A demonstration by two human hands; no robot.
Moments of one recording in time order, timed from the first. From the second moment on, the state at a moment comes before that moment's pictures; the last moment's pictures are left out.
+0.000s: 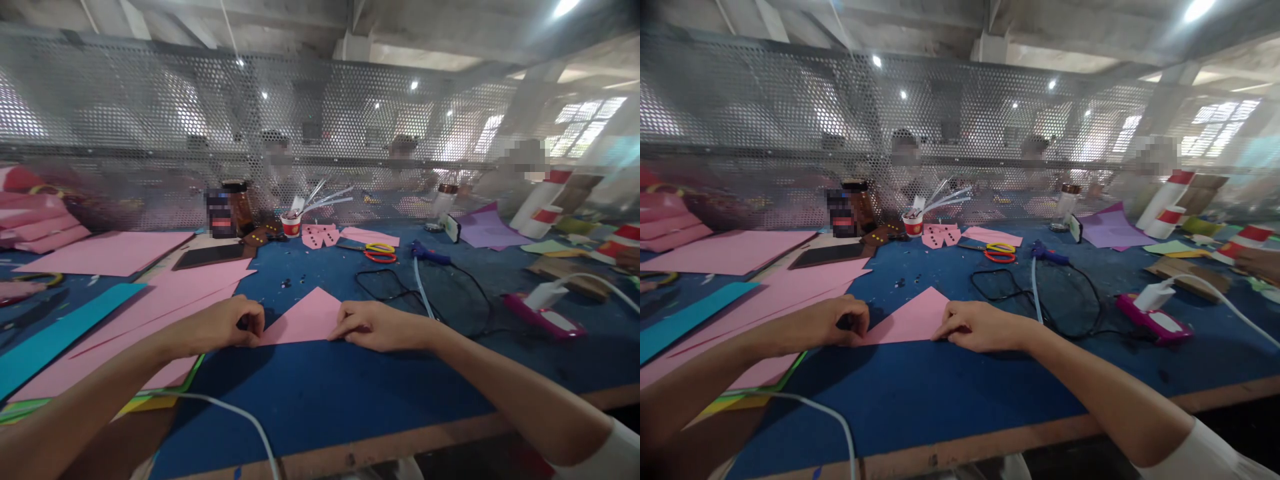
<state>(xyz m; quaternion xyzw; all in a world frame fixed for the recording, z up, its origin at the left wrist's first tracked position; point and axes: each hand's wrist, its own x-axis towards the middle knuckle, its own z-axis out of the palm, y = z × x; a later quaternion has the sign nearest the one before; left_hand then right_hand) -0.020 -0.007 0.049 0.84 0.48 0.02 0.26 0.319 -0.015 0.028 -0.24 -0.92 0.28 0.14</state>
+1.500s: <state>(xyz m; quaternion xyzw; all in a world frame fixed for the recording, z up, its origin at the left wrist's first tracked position) 0.027 -0.029 0.011 0.95 0.29 0.11 -0.06 0.315 -0.021 0.014 -0.24 -0.96 -0.04 0.15</state>
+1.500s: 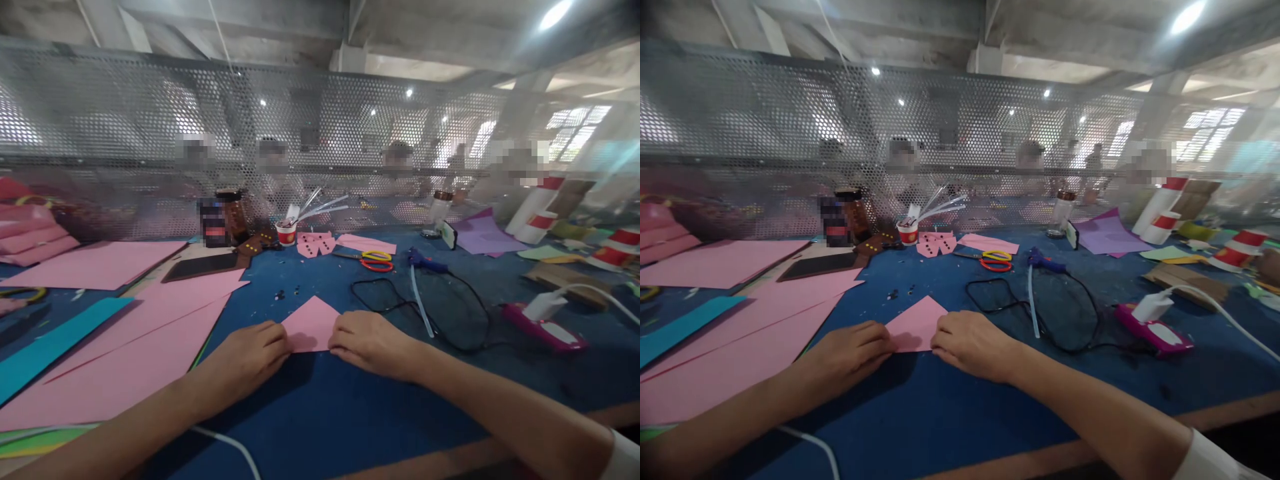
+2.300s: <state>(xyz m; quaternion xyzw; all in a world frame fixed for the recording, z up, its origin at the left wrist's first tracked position) 0.026 -0.021 0.006 0.93 0.27 0.23 -0.03 0.312 -0.019 0.017 -0.27 -0.96 -0.01 0.12</state>
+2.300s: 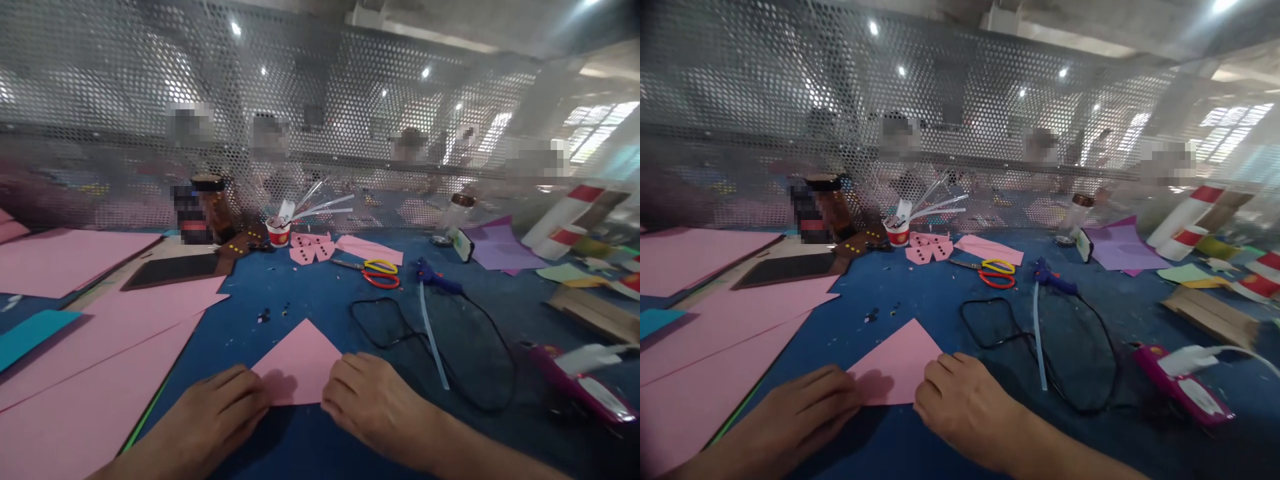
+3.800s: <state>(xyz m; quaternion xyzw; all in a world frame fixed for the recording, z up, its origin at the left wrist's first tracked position) 0.025 -0.020 0.010 0.82 0.49 0.19 0.24 0.308 -0.019 0.031 -0.42 -0.89 0.14 0.10</state>
